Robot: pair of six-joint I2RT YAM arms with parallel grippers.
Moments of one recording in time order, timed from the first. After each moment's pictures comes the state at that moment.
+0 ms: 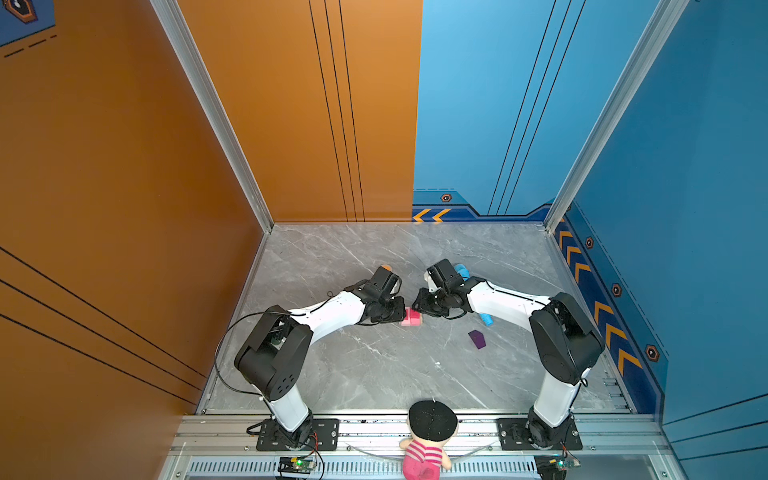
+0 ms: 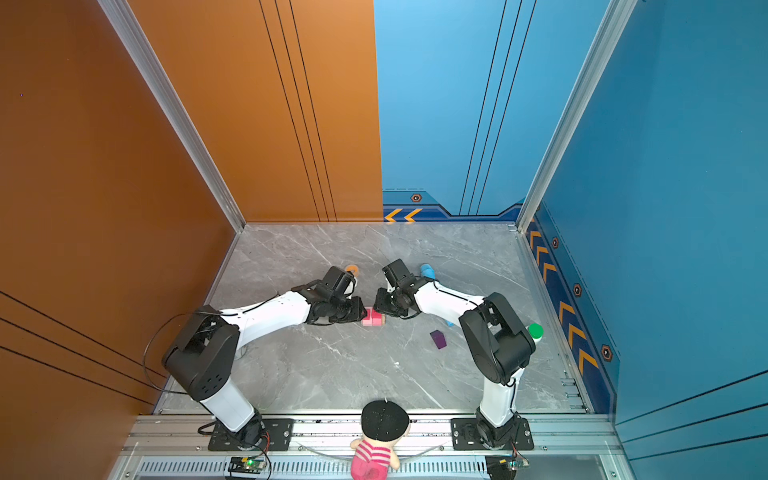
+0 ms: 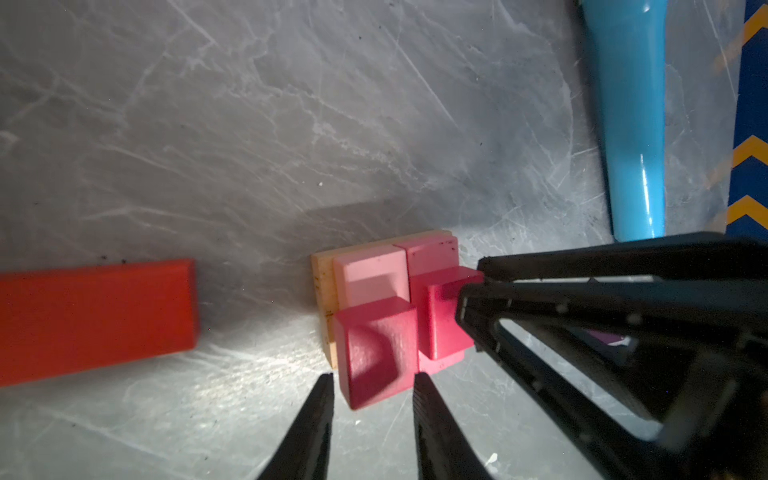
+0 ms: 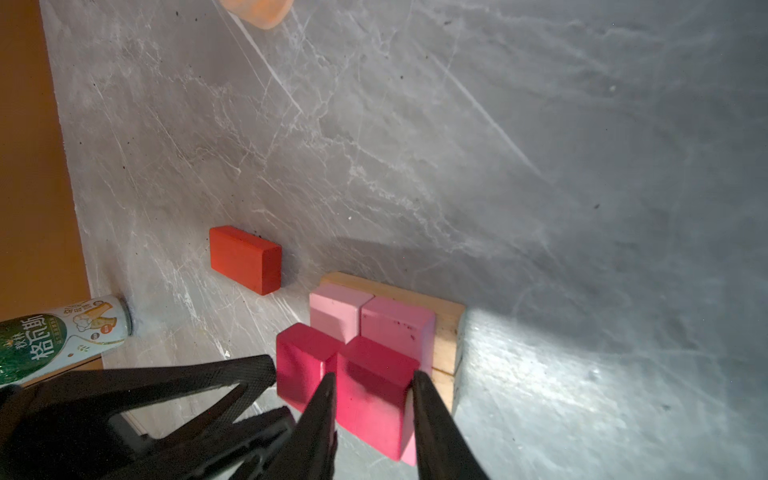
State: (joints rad) left arm -0.61 1.69 1.04 -0.36 0.20 -0.64; right arm 0.61 1.82 1.17 -0.36 -0.27 0.73
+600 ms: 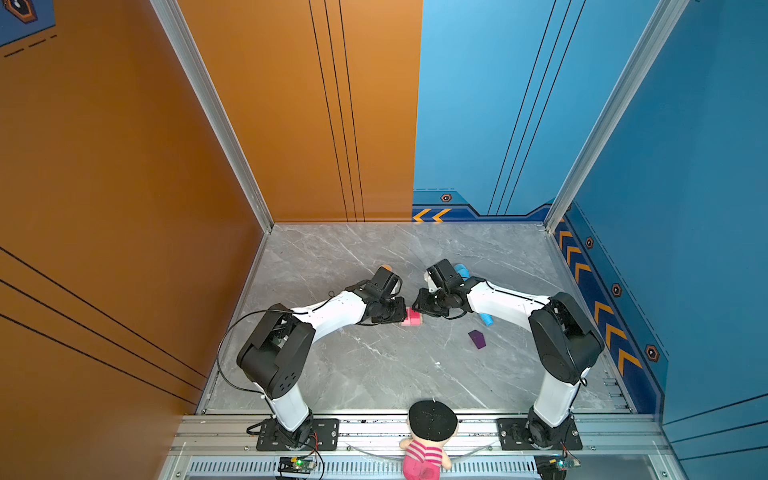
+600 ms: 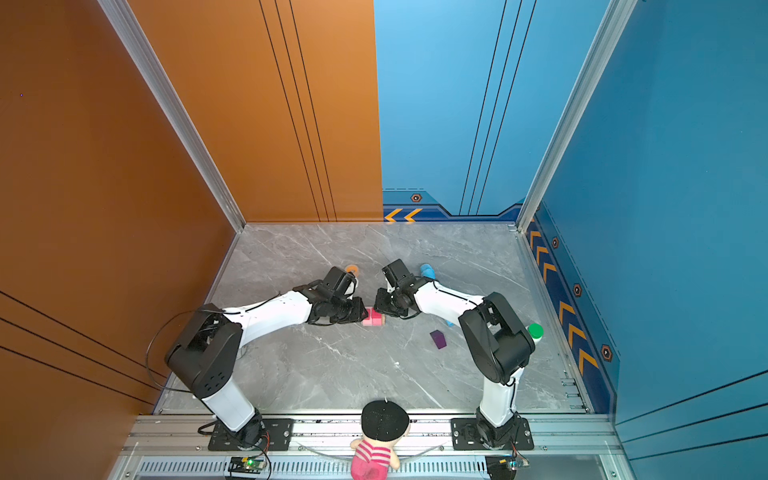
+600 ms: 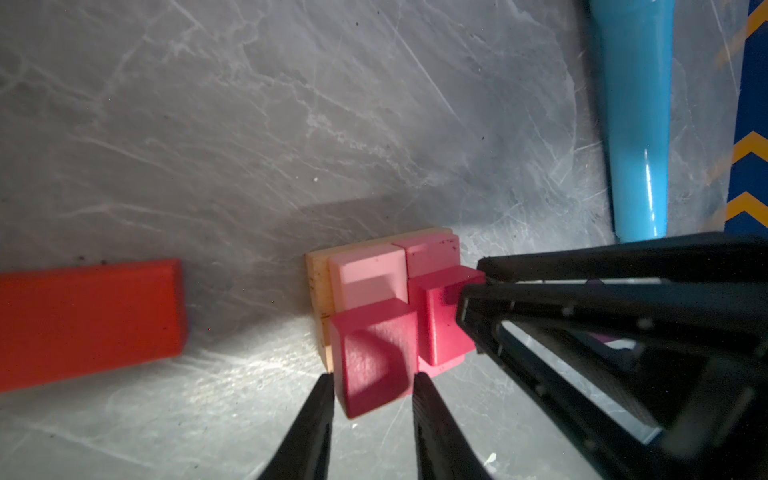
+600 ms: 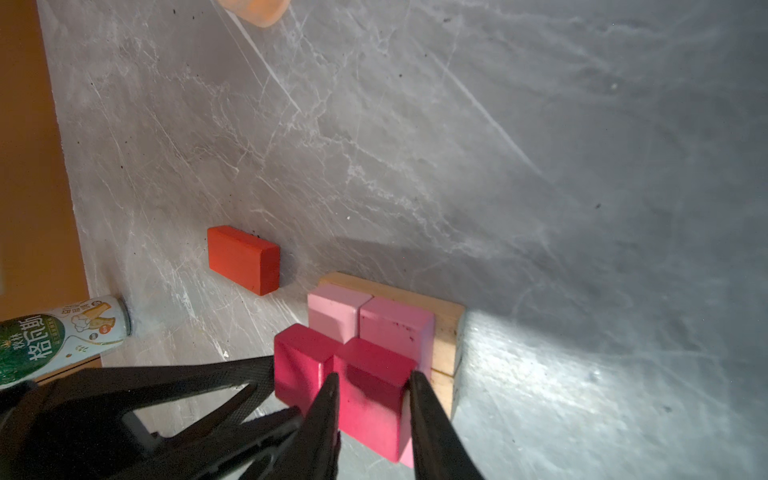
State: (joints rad) left arm -0.61 1.70 1.04 -0.36 0.21 -0.65; right arm 0.61 1.82 1.17 -0.36 -0.27 0.73
